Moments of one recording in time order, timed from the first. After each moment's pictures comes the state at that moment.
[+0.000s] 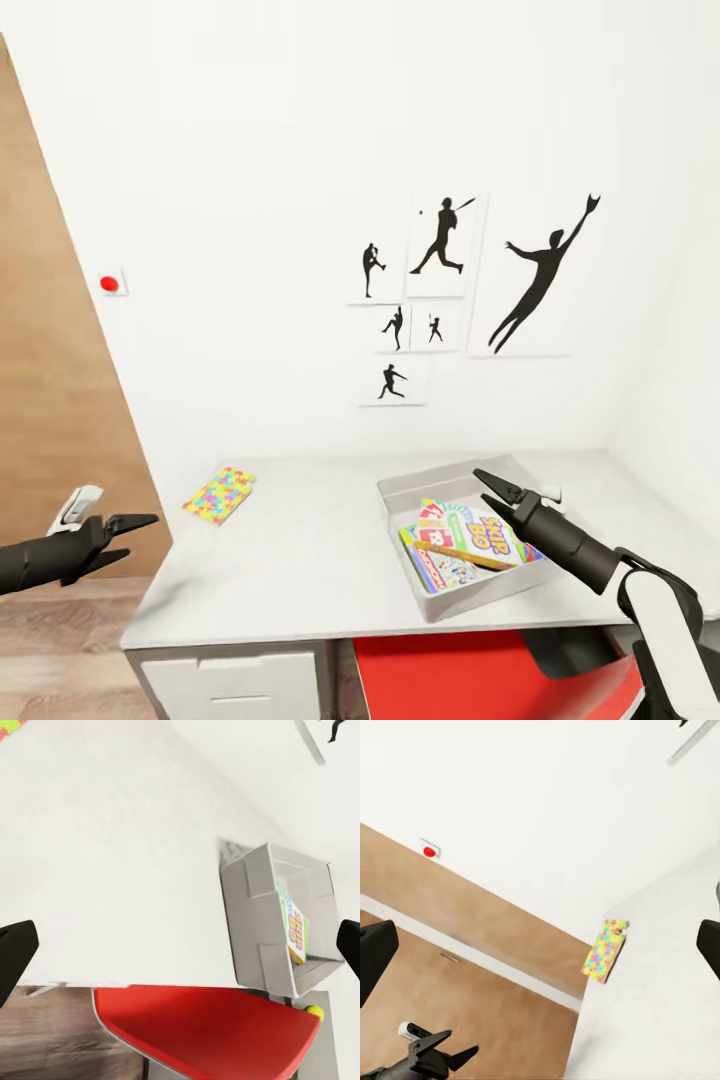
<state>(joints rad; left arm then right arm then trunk) -0.24 0.69 0.12 -1.38 1.47 1.04 -0.02 -0.25 -0.10 -0.28 -1.58 -1.02 0.91 0.38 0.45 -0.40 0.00</state>
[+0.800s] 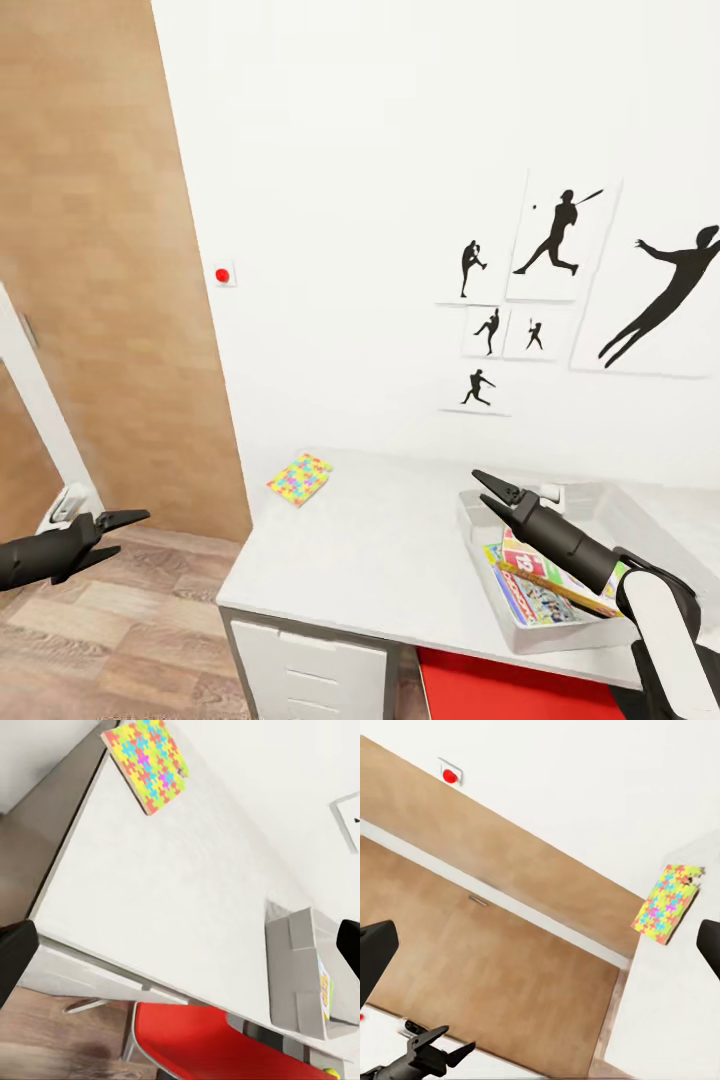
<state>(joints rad) -0.24 0.69 0.16 -1.36 1.47 1.04 -0.02 -0.25 -0.10 -0.27 -1.58 -1.02 0.91 0.38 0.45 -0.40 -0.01</state>
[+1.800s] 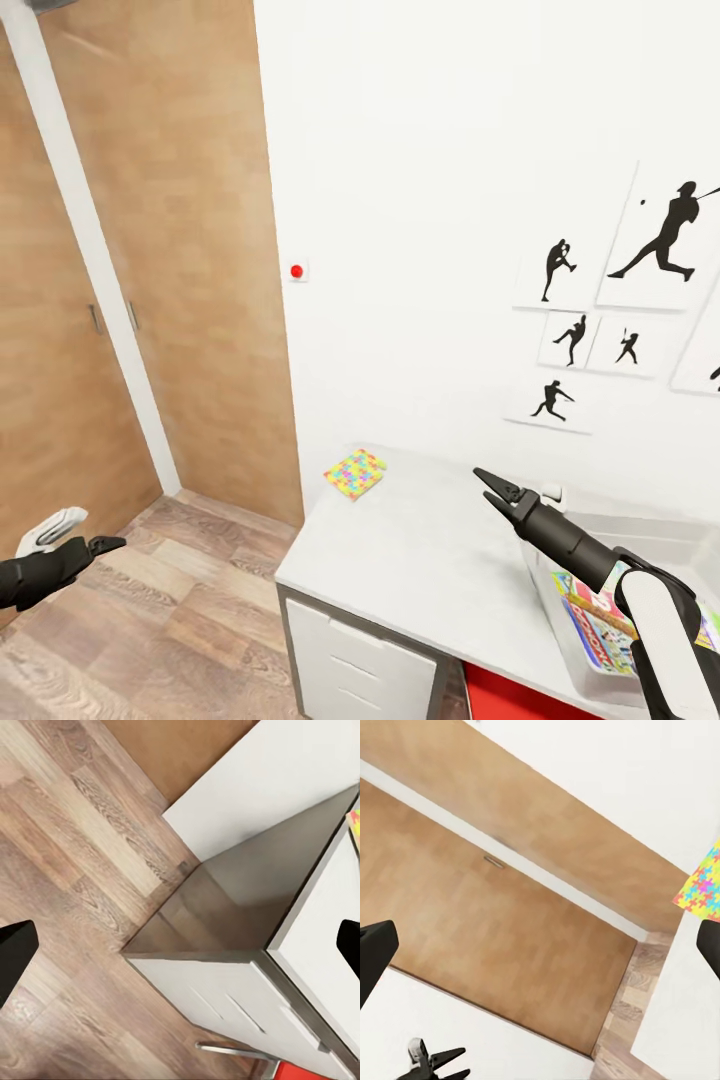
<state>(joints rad) -0.24 0.62 0.19 -1.31 1.22 0.95 0.20 -0.25 -0.10 -0.27 -1.58 -0.99 0.86 0.38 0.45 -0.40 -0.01</state>
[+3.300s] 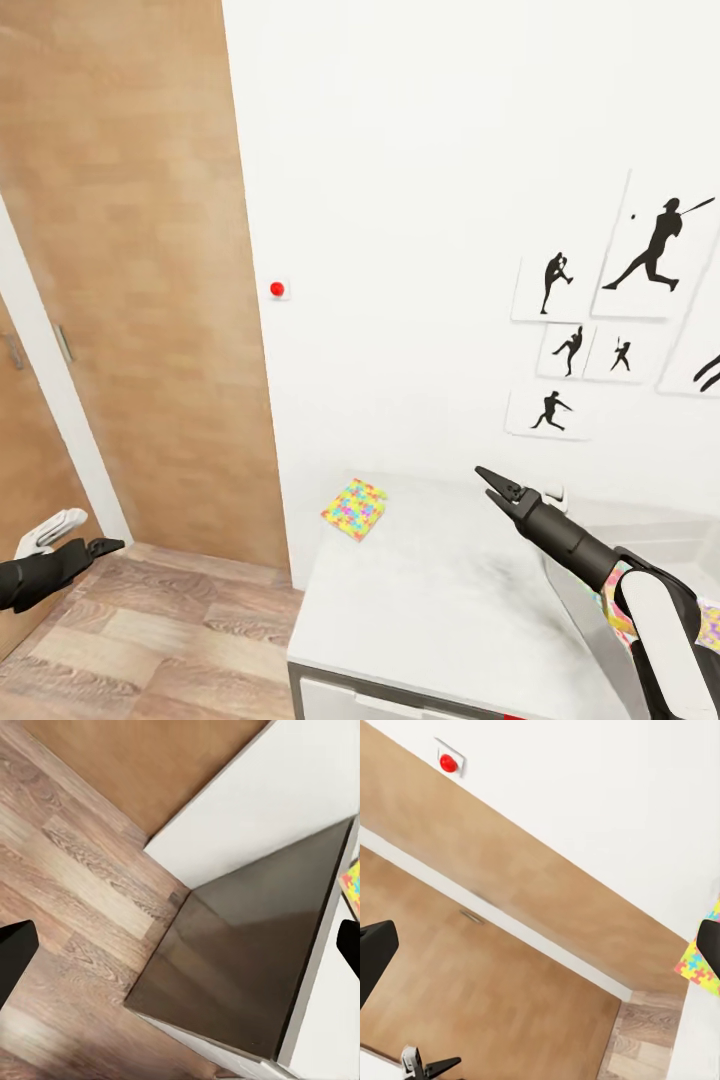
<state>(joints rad) -0.24 0.62 0.19 -1.31 1.18 0.95 0.20 -0.25 -0.10 -0.27 -1.57 -0.98 0.83 0.38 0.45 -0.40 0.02</state>
